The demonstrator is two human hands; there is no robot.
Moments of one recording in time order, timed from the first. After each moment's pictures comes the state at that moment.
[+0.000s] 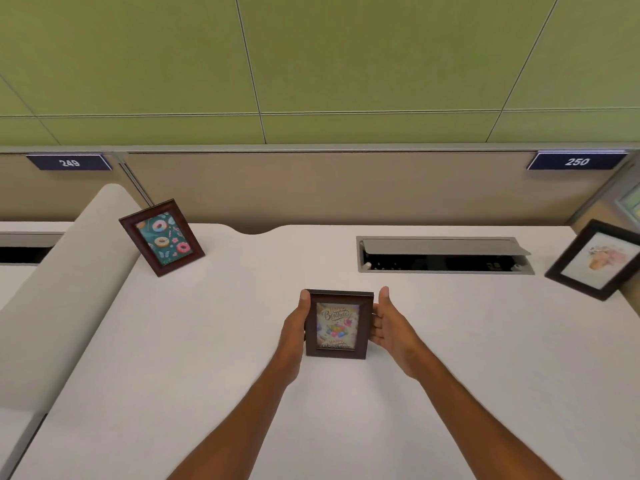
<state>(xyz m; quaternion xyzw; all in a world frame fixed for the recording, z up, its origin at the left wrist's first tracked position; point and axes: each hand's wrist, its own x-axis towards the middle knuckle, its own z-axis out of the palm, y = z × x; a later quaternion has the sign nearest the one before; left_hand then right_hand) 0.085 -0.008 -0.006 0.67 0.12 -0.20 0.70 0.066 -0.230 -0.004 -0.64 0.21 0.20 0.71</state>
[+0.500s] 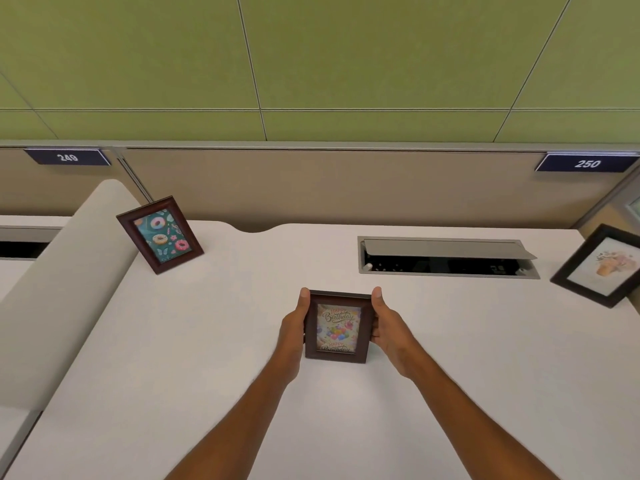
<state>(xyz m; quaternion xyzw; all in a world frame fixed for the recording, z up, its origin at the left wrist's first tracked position) 0.099 -0.013 -0.018 0.66 0.15 -0.20 0.70 0.082 -0.223 -0.011 -0.65 0.21 0.18 0.71</state>
